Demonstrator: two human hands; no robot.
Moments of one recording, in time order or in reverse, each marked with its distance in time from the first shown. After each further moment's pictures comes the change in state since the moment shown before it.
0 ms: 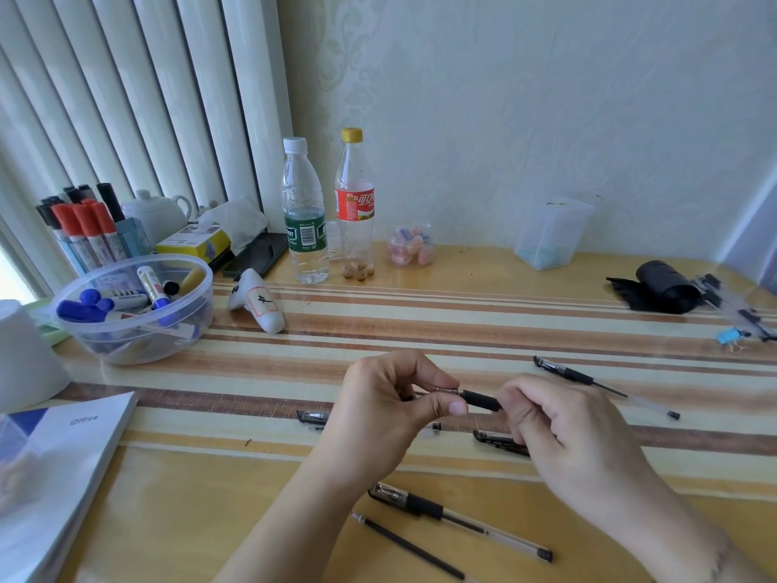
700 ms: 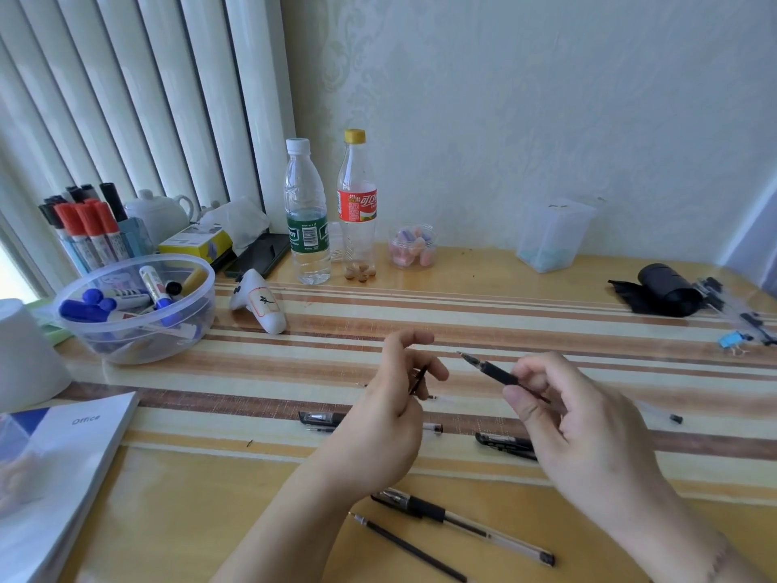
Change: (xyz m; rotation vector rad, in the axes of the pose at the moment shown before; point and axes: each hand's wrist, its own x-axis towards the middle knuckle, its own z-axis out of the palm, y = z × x) left_hand -0.001 -0.014 0.000 0.102 -0.175 0.006; right_hand 0.001 0.006 0.004 -0.139 0.227 0.015
